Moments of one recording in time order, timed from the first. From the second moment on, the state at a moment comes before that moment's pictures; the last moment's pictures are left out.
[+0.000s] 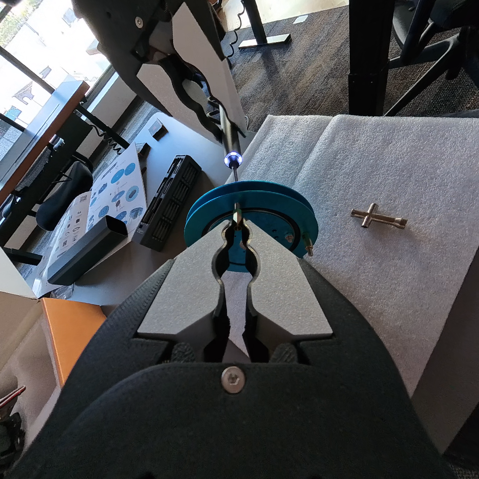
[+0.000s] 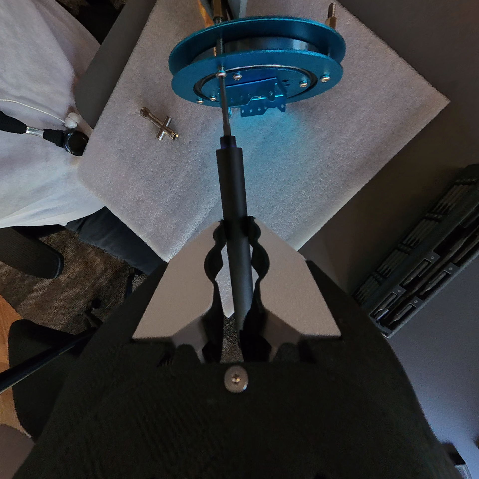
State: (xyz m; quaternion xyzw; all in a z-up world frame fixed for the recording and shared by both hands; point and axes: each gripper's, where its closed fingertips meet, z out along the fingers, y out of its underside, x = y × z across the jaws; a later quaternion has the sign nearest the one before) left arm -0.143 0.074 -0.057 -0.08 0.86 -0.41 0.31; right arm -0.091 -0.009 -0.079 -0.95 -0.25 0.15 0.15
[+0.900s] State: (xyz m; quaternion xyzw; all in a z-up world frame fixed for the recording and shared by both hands) left arm -0.144 0.073 -0.058 -0.08 0.85 -0.42 0.31; right arm -0.095 -0.011 -0.077 -0.95 -0.21 0.18 0.14
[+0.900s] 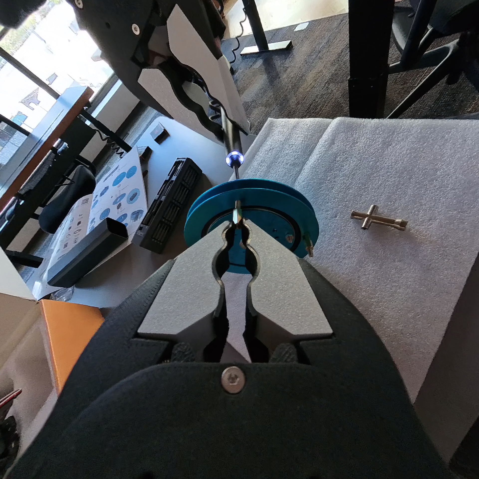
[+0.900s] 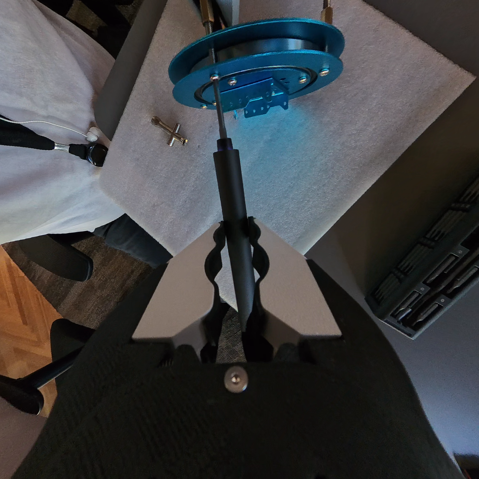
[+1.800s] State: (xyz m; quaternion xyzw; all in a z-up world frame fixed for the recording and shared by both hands) left arm -0.148 0.077 -0.048 -0.13 0.80 -0.53 0.26; right arm -0.096 -0.010 -0.079 -0.95 -0.22 0.16 0.13
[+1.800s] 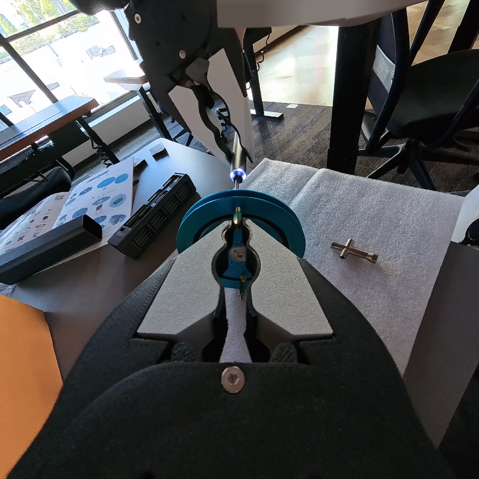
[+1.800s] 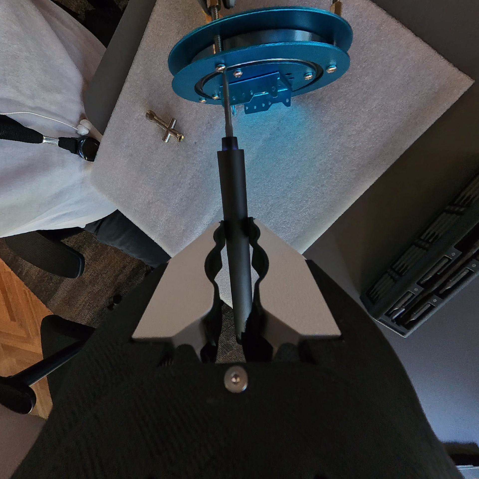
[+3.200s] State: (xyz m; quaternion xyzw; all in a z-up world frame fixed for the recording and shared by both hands) left arm -0.155 0.083 -0.048 -0.16 0.77 -0.58 0.23; right arm -0.103 -0.006 -0.071 -0.97 -0.22 0.10 0.08
